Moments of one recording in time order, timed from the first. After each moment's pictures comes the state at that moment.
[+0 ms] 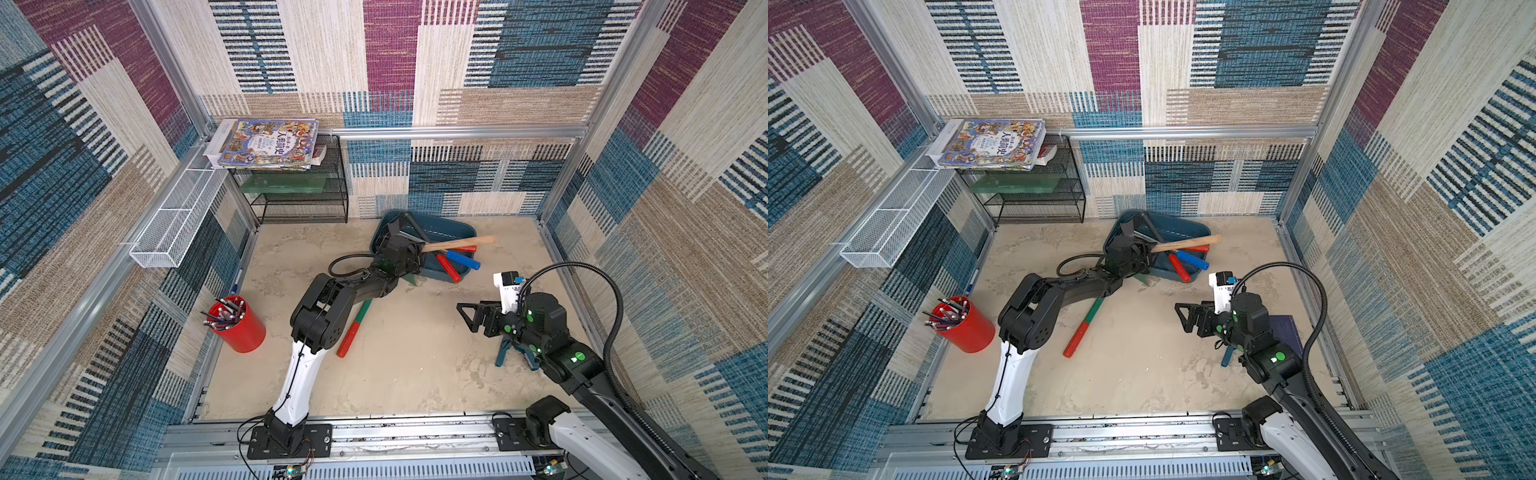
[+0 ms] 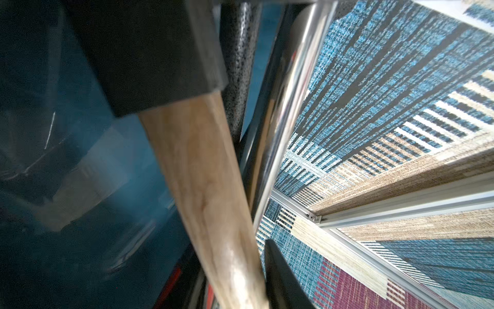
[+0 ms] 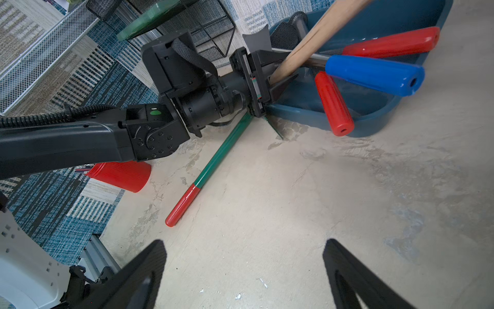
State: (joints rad) left arm -0.60 2.25 1.53 0.41 0.08 -1.97; right arm 0.42 0.69 0.61 -0.34 -0.26 0.48
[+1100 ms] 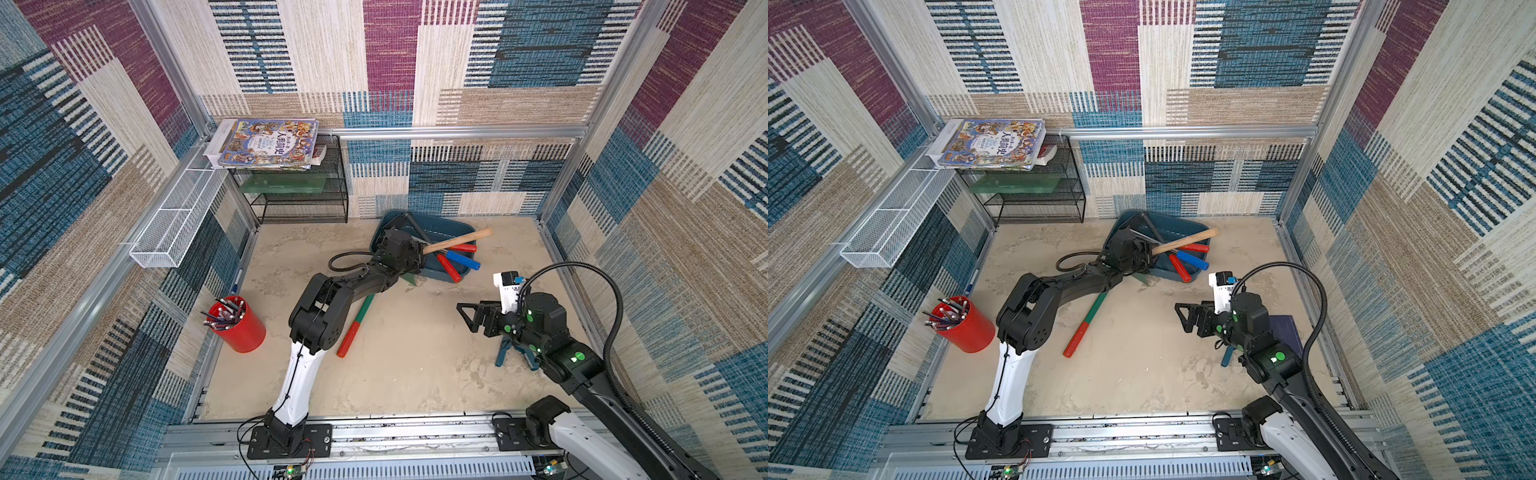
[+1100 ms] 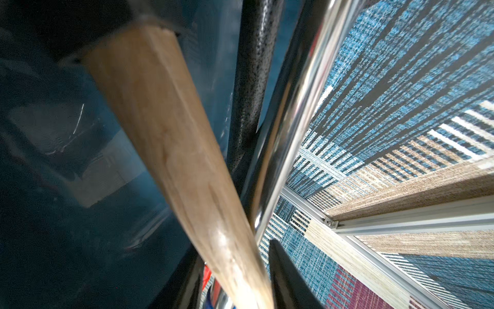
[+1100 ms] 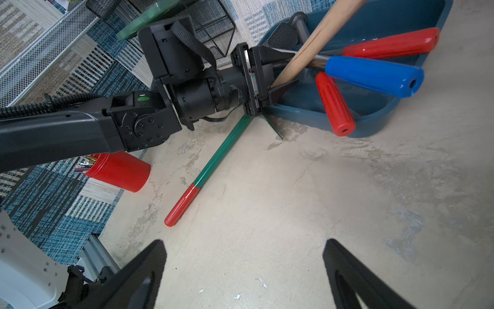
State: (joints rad) left arm -0.59 2.24 1.60 0.23 0.13 -1.96; right arm 0.42 0.69 0.61 -0.34 -0.25 0.47
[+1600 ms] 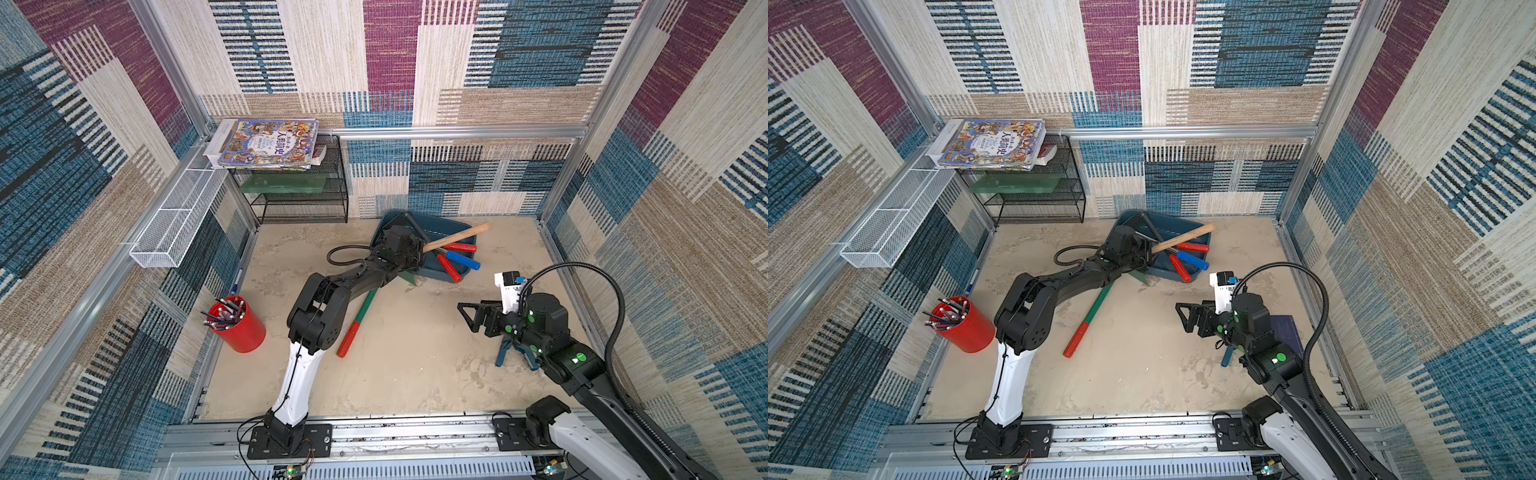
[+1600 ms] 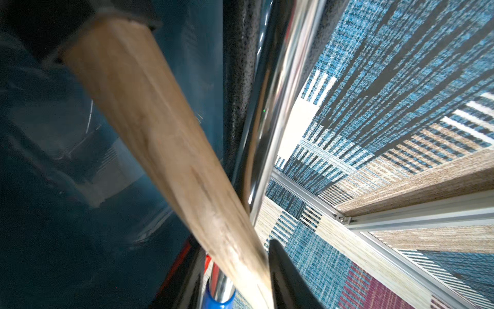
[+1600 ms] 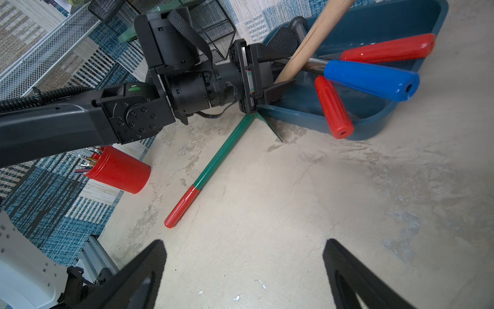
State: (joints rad) left arm -0.58 2.23 1.65 0.12 0.17 -1.88; right arm 0.41 0.68 0.61 -0.34 -0.25 0.47
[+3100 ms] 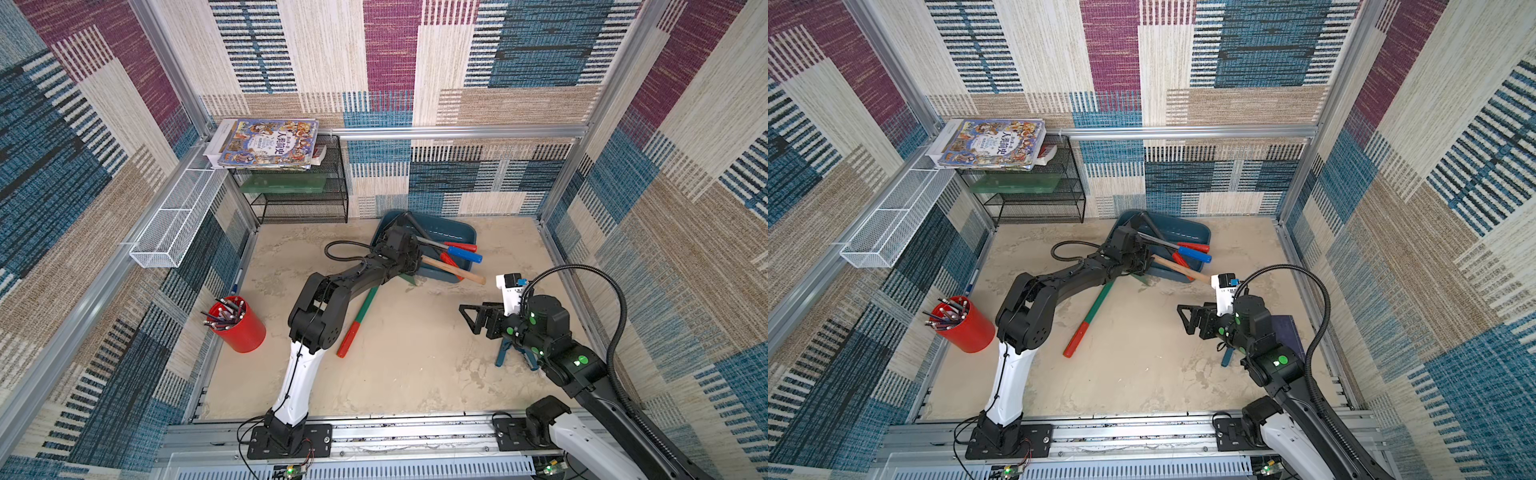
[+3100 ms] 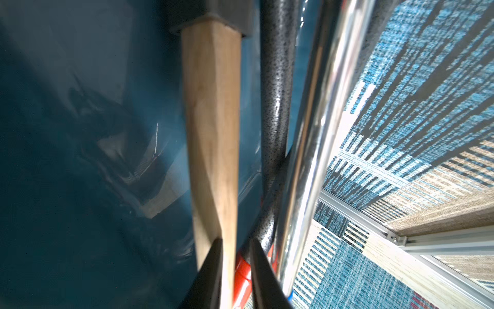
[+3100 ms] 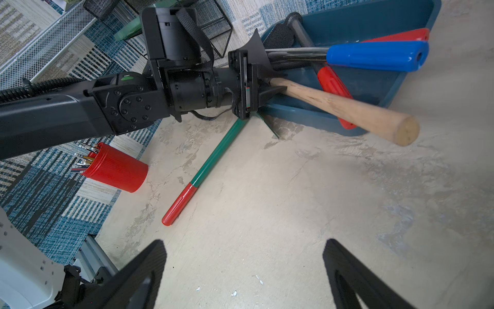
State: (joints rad) left arm -0.58 2.23 1.69 -0.05 0.13 -1.75; right arm 0.41 0.66 0.60 -0.36 -0.25 0.47
